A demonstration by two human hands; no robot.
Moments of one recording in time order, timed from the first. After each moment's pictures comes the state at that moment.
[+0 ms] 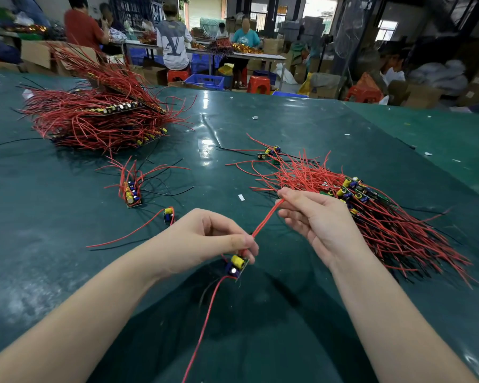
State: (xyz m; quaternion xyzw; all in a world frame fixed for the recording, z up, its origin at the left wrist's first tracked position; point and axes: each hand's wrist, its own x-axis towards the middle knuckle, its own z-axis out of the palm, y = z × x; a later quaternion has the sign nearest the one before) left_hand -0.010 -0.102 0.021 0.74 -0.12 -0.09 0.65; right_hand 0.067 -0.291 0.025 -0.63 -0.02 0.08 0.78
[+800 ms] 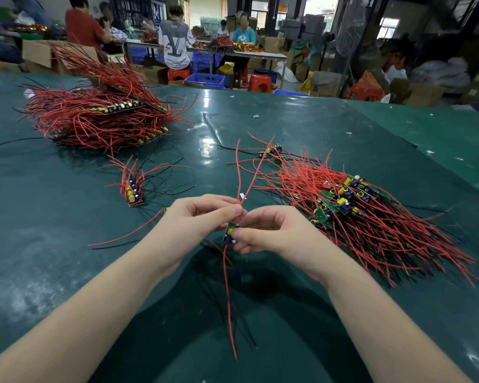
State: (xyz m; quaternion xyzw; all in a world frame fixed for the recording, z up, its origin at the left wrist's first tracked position) left_hand 0.002 -0.100 0.013 0.70 0.00 0.06 0.71; right_hand 0.048 -0.268 0.014 -0.69 -0.23 0.23 0.64
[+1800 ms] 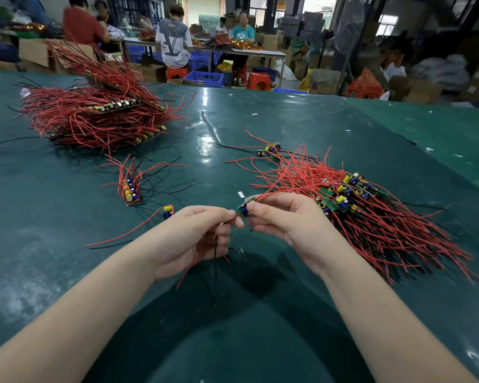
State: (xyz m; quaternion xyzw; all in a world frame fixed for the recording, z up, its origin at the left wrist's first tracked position) left_hand 0.004 -0.107 0.014 0.61 0.06 -0.12 0.78; right_hand 0.054 -0.274 0.020 -0.66 -0.17 0.16 0.71
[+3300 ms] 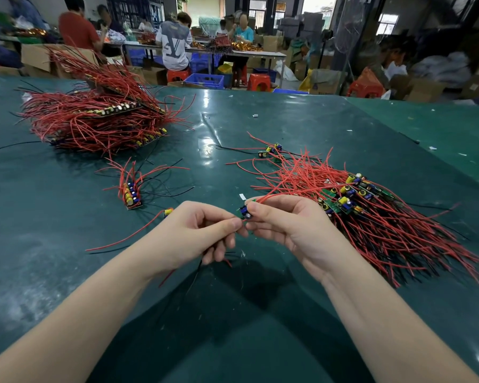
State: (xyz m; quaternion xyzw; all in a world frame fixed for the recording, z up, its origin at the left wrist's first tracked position) left_hand -0.003 -0.095 0.019 0.79 -0.08 -0.02 0.61; right_hand 0.044 -0.271 0.028 -0.61 -0.15 0.19 0.75
